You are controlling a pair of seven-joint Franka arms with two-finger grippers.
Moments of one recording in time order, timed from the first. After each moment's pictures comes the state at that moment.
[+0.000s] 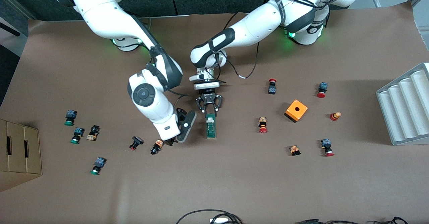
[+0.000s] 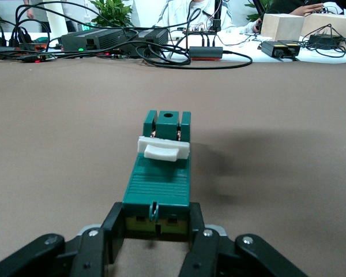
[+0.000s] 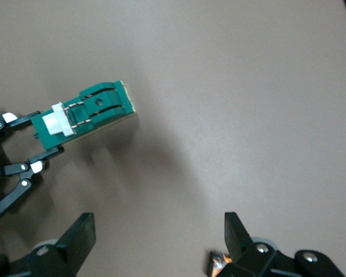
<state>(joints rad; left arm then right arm) -0.72 1.03 -0.50 -1.61 1.93 1.81 -2.44 0.51 0.54 0.01 -1.64 0.08 2.31 -0.69</state>
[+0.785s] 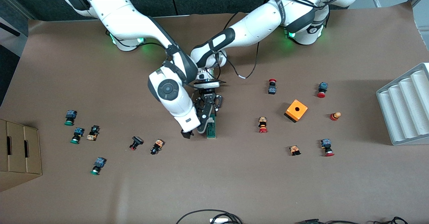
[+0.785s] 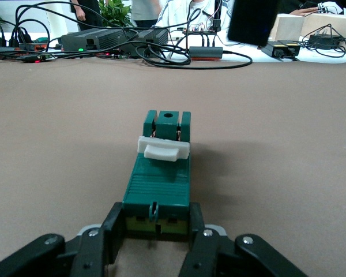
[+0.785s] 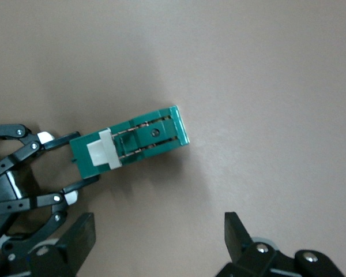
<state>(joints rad) -0.72 1.03 -0.50 -1.61 1.93 1.81 -2.44 0.61 0.61 0.01 -1.64 0.08 2.36 -0.69</state>
